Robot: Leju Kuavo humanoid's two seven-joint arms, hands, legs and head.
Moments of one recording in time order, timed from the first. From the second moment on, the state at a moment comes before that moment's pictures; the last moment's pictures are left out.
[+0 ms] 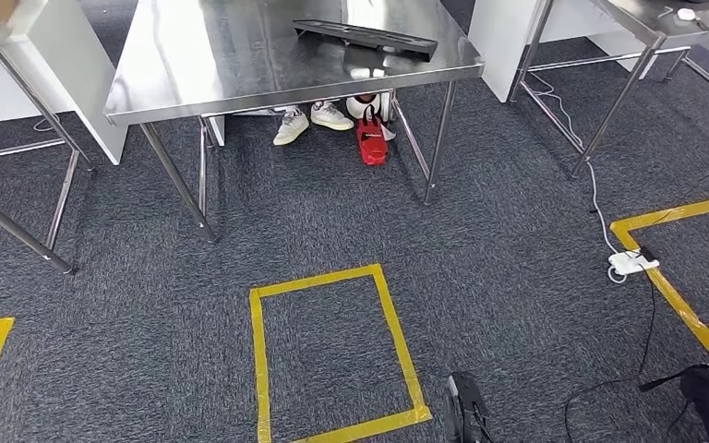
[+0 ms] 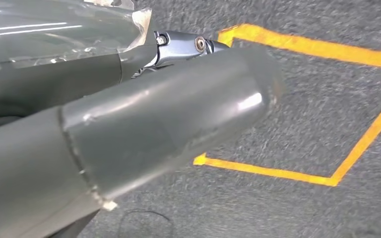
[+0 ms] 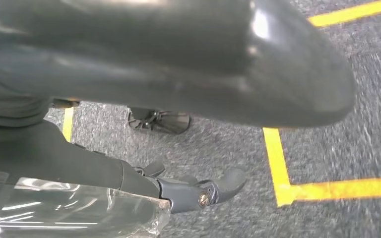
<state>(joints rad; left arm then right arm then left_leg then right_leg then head) -0.09 -0.12 0.82 -0.25 -0.17 -0.33 -0.31 -0.30 0.10 0.21 -0.28 -0.08 0.01 0.04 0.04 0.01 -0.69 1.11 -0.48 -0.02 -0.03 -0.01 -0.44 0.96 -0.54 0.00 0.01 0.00</state>
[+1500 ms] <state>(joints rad) -0.11 -0.10 0.71 -0.22 -0.15 -0.32 -0.31 -0.30 -0.01 0.35 -0.25 -0.35 0.04 0.07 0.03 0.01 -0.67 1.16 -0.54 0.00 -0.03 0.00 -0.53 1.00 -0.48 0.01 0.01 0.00</state>
